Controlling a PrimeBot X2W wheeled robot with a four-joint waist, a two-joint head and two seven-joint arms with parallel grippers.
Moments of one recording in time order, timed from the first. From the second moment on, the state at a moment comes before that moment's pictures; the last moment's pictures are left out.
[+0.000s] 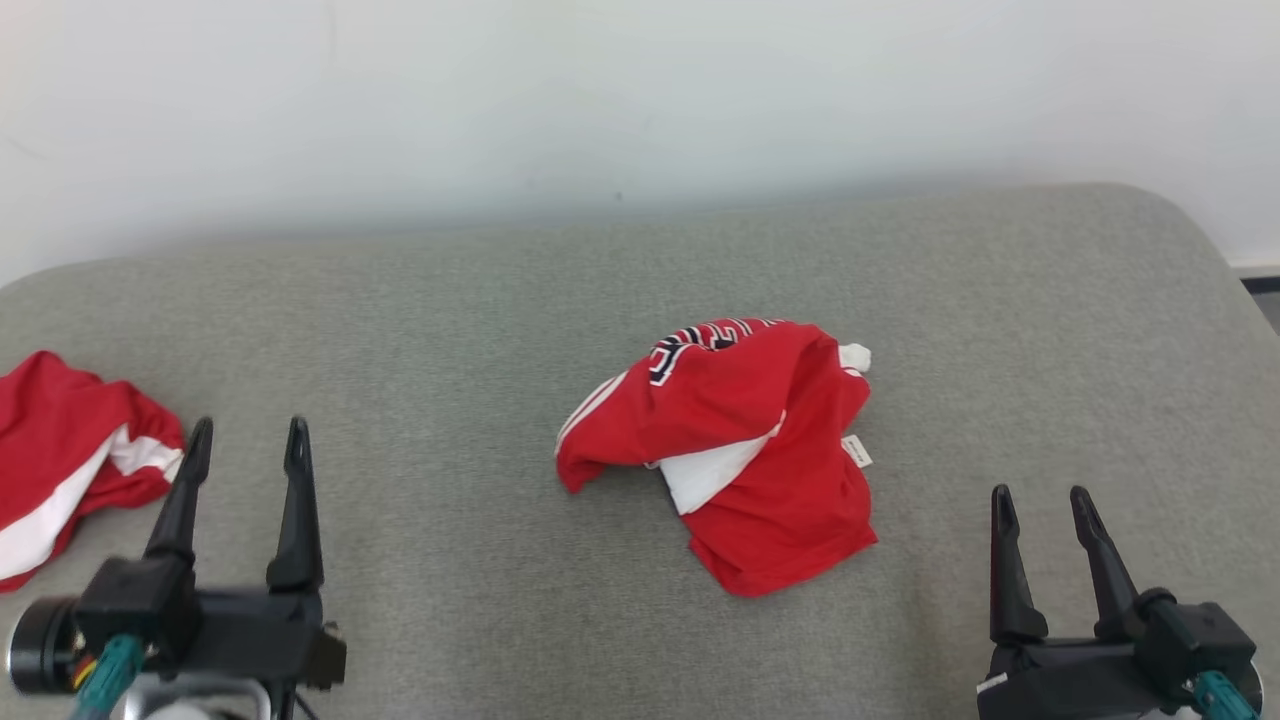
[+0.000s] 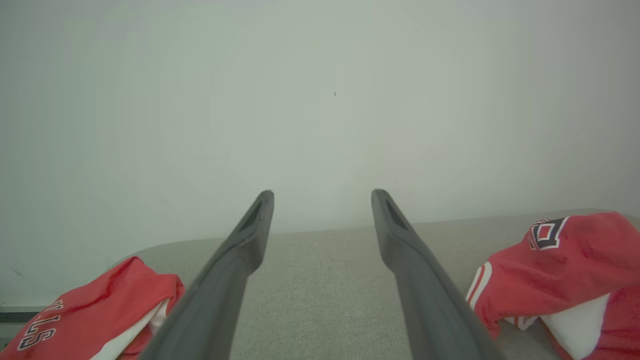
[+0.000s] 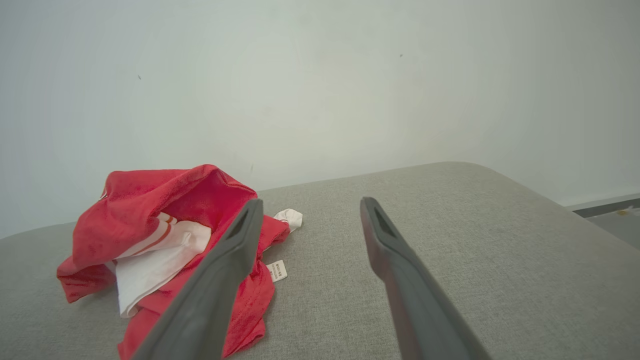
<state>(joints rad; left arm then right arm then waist) -0.23 0.36 -0.23 0.10 -0.41 0.12 -0.26 -0.03 -0.05 -0.12 0.14 0.15 0.13 -0.26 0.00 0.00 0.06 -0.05</state>
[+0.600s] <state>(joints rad) 0.04 0.34 -0.16 0.01 -0.35 0.17 -0.26 0.00 -0.05 -0.11 0.15 0.14 0.13 -0.26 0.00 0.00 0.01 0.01</state>
